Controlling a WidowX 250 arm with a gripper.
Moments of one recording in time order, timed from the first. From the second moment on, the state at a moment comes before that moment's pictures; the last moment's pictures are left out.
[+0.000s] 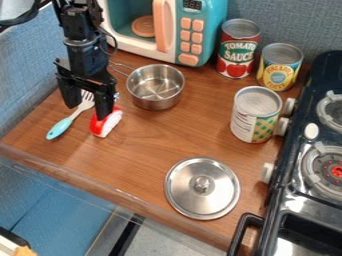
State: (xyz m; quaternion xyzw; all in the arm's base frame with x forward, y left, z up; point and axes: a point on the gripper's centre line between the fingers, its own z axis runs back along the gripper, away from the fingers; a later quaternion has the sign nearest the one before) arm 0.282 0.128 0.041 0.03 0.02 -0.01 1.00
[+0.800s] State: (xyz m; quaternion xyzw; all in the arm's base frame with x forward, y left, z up) arm 0.291 -0.019 0.053 0.06 0.01 -0.18 0.98
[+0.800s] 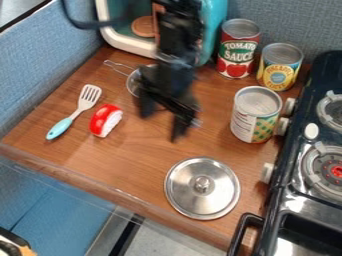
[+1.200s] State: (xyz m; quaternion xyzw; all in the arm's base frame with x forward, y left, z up) arm 0.271 -0.078 0.017 0.07 0.02 -0.17 0.98
